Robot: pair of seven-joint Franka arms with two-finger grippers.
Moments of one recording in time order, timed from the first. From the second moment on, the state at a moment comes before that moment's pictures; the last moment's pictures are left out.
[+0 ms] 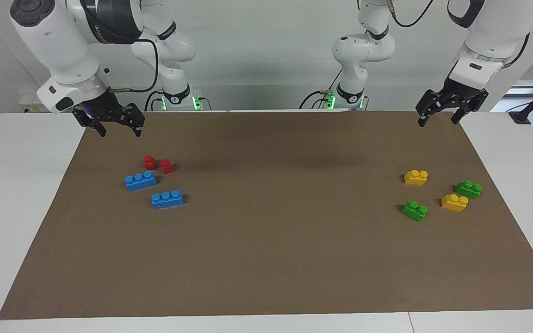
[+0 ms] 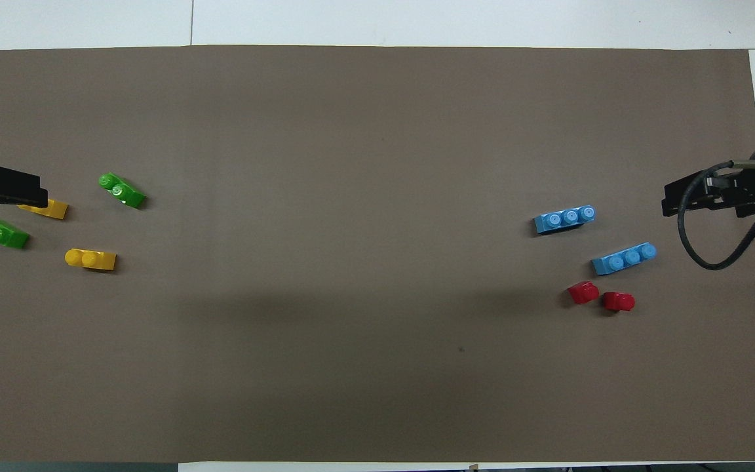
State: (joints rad) left arm -0.01 -0.05 -0.03 -1.60 0.01 1.60 -0.04; right arm -0.05 0.01 0.05 -1.62 0.01 1.56 0.05
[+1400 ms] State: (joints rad) left arm 0.00 -0.05 -0.03 -1.67 -0.03 1.69 -0.40; right arm -0.10 0.16 0.05 -1.65 0.26 1.76 1.01
